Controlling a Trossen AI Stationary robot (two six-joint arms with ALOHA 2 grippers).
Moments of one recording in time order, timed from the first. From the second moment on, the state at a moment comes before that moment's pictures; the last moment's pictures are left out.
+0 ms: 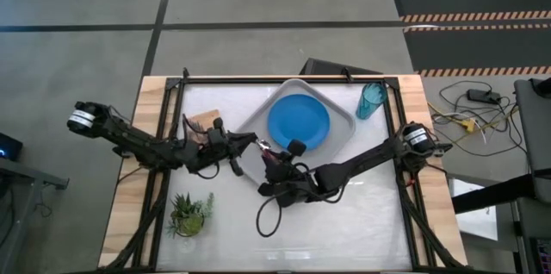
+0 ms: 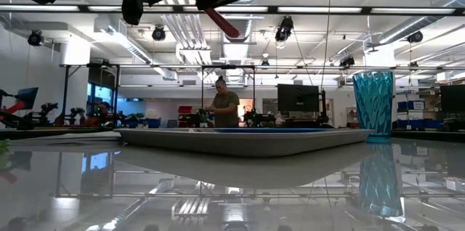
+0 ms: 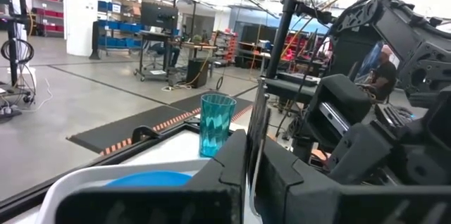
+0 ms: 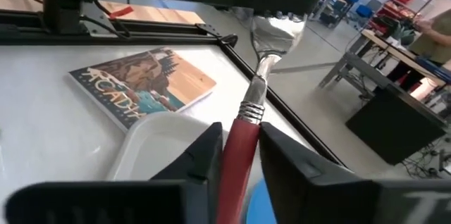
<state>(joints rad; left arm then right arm) -0.28 1.20 0.48 0.90 -0.72 -0.10 0.34 1.96 1.51 -0.16 1.04 0.14</state>
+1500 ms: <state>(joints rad) -0.31 0.99 0.48 0.58 -0.69 -0.10 0.29 1.96 1.46 -0.40 0.58 0.63</state>
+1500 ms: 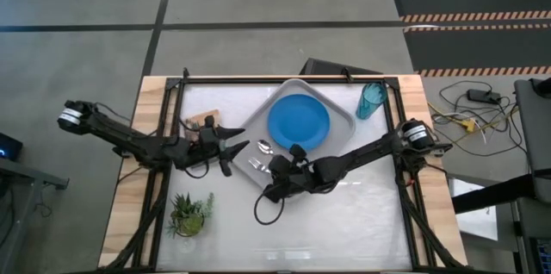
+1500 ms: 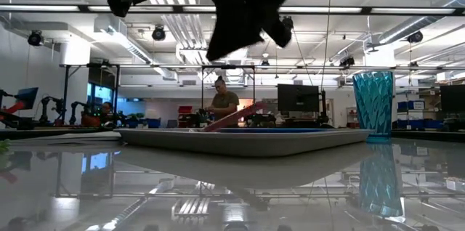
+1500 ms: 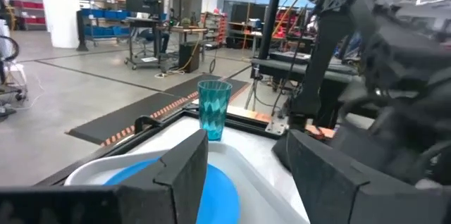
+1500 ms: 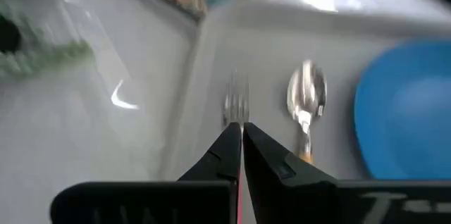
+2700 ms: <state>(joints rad) -0.33 0.90 0.47 0.38 -0.77 -0.12 0.16 2.05 1.39 -0.19 0.23 0.56</state>
